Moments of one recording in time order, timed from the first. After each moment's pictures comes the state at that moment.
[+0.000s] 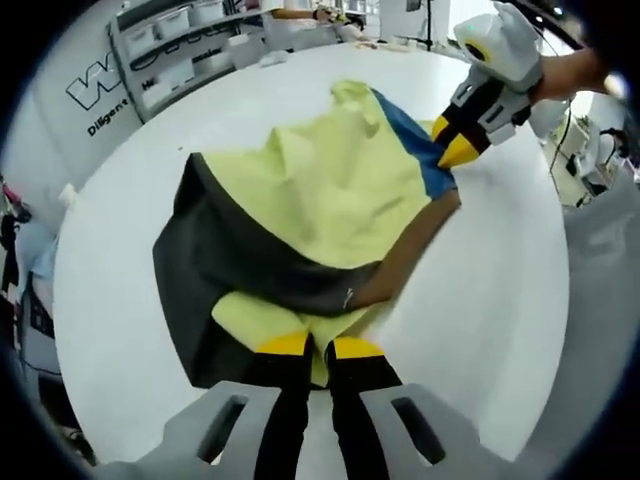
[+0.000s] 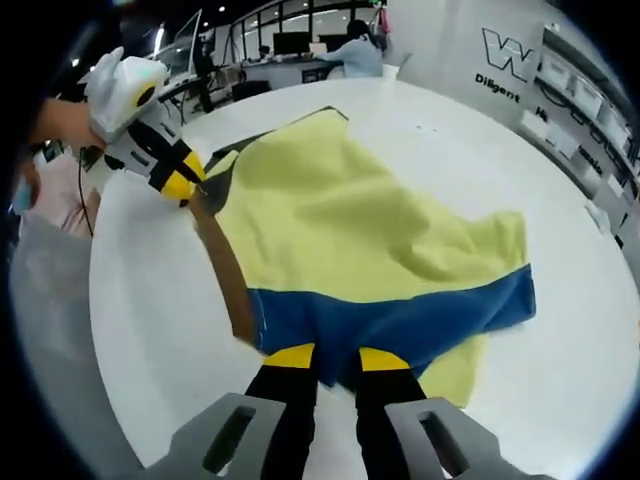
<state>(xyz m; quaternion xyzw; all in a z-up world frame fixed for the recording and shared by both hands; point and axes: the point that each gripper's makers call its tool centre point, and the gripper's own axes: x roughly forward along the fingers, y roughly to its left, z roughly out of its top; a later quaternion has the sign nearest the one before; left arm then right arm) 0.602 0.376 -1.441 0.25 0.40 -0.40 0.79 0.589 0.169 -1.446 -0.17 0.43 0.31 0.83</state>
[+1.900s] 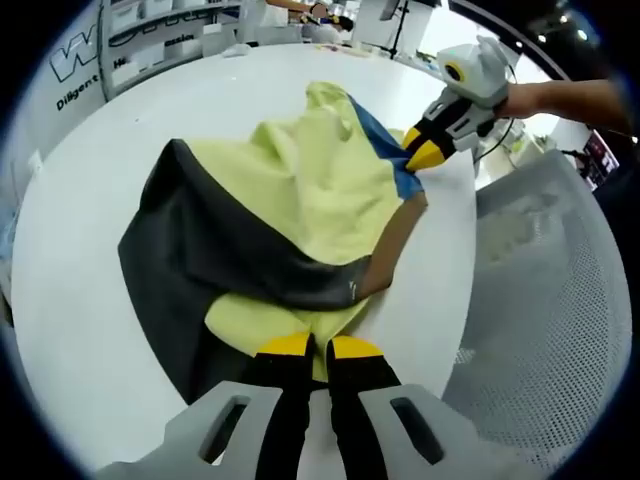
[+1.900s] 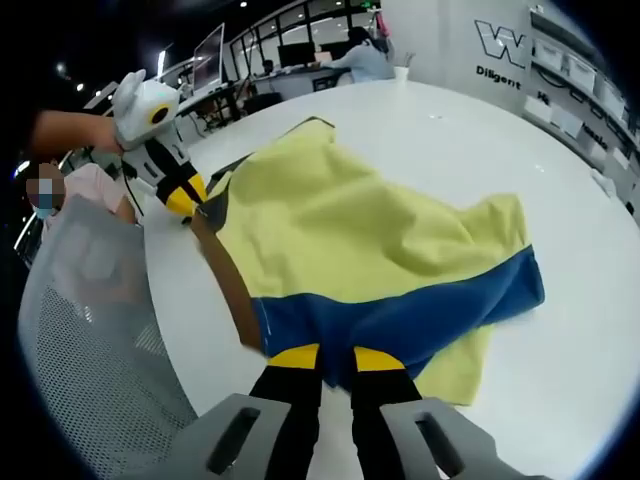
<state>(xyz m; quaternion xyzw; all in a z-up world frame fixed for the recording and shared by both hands) 0.489 0.390 -1.443 0.19 0.44 -0.48 0.74 0.484 0.181 -1.444 -0.11 0.44 0.35 0.82</state>
